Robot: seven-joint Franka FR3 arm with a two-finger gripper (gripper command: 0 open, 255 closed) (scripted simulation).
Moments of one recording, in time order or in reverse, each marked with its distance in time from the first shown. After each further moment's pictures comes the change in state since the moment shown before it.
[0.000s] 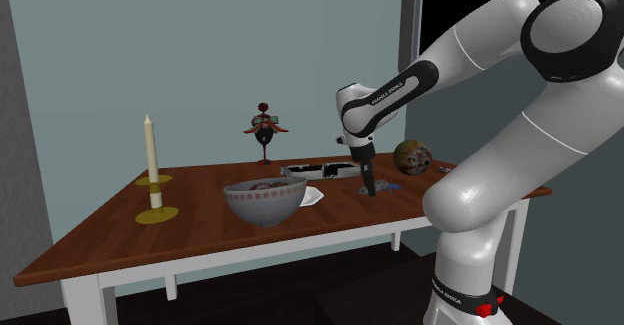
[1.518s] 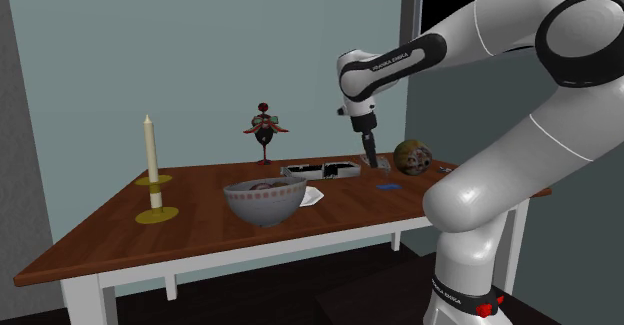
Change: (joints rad) arm 0.005 -0.059 0.003 0.200 0.024 -0.253 -0.067
